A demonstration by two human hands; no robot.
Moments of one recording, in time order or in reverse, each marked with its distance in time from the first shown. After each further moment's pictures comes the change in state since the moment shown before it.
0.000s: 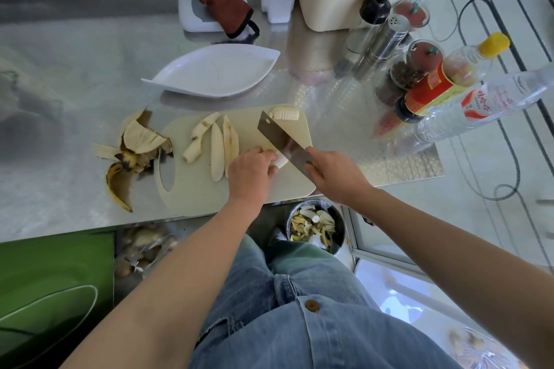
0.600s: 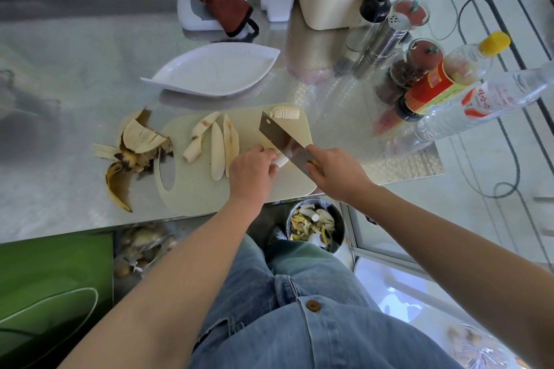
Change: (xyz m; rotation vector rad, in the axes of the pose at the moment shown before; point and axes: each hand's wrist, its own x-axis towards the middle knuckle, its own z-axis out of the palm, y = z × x) left_hand 0.001 -0.001 0.000 0.004 -0.016 0.000; right_hand 0.001 -0.001 -0.002 -0.033 0.022 0.007
